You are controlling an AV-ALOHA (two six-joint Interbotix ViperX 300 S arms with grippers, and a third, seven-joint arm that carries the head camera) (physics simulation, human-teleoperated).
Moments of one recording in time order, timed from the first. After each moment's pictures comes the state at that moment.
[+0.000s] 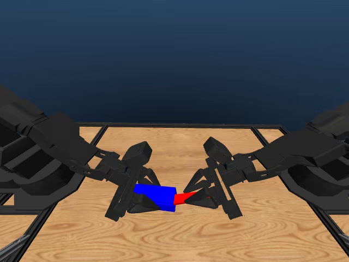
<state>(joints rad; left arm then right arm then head) -0.27 -0.08 0.89 -0.23 -0.16 -0.06 0.22 0.12 0.65 0.23 -0.22 0.13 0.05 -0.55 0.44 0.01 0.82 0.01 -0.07</state>
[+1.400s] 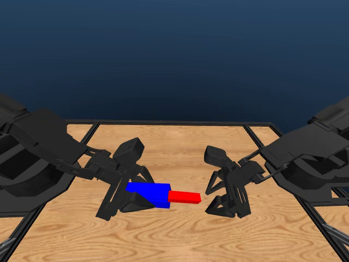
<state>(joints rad) -0.27 -0.08 0.89 -0.22 -0.18 -0.08 0.26 0.04 0.72 -0.10 0.22 0.75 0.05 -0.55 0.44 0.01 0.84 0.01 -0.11</state>
